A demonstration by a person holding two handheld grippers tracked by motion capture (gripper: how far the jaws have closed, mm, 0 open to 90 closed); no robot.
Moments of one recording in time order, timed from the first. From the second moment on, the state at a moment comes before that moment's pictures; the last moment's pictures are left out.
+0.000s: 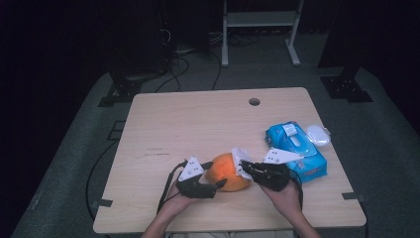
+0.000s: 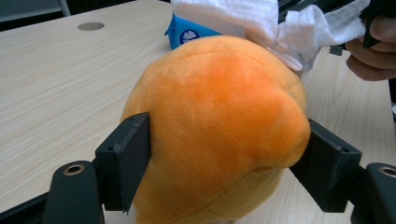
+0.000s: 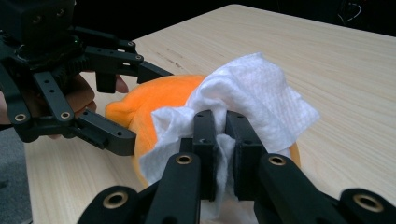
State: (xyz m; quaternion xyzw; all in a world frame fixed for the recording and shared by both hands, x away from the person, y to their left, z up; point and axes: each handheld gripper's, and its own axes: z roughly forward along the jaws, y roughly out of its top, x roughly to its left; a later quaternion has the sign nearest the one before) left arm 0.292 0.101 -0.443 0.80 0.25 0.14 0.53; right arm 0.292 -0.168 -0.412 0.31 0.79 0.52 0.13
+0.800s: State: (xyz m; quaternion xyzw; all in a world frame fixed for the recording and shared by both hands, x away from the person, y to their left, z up) left arm 0.287 0.102 -0.443 0.81 0.24 0.16 0.51; right arm 0.298 -0.164 -0.420 0.32 0.78 0.53 0.10
